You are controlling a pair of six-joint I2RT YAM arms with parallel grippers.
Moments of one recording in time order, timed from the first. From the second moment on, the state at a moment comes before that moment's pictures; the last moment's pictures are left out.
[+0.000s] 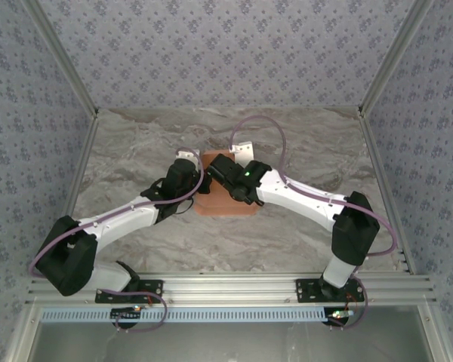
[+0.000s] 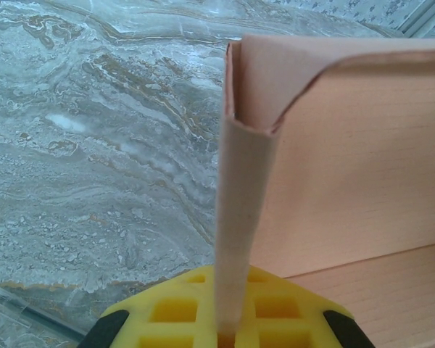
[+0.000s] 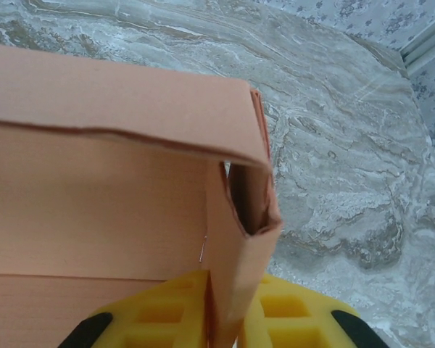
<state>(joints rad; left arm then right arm) -0.69 1.36 0.76 0.08 -0.12 -0.52 0.94 1.69 1.44 -0.93 0.86 0.62</state>
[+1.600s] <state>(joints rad) -0.77 1.61 0.73 0.38 -0.10 -0.23 0.38 1.25 1.17 -0.69 -0.14 0.33</state>
